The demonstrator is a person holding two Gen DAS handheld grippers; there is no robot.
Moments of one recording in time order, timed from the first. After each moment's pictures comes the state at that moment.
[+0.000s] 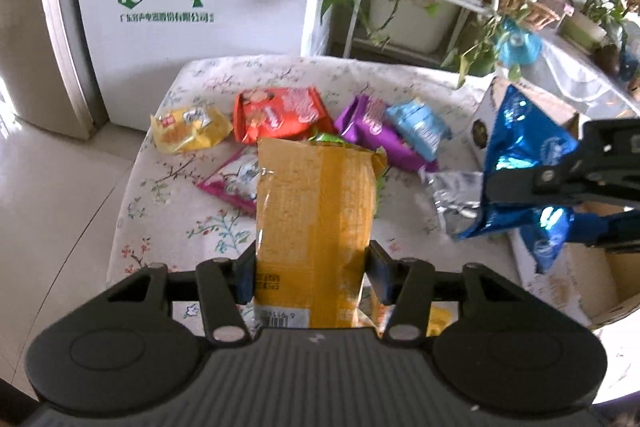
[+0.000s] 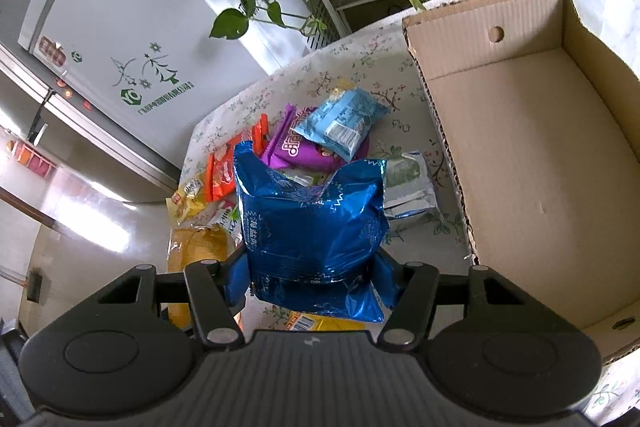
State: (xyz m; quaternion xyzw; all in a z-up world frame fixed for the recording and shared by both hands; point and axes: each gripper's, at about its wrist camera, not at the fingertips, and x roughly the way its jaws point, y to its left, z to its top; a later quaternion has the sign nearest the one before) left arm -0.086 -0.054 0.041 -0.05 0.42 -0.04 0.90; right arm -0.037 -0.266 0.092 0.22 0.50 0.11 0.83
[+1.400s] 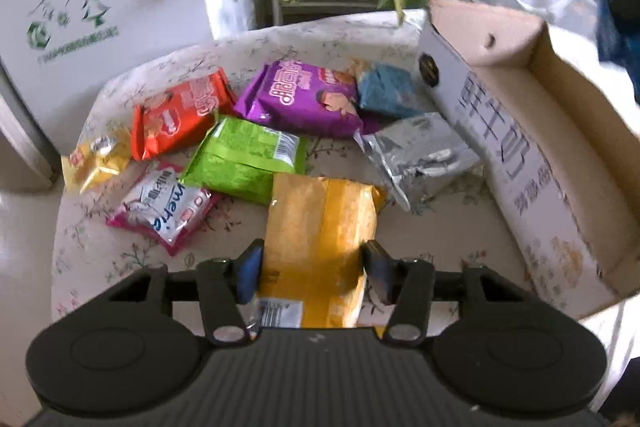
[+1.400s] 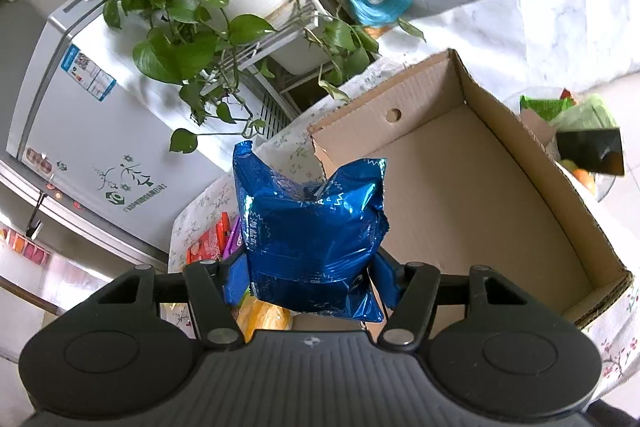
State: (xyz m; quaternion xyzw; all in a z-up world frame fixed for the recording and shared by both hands) left arm -0.051 -0.116 0.009 0.05 0.45 -0.10 0.89; right arm -0.053 -0.351 0.127 0.30 0.43 0.03 0.85
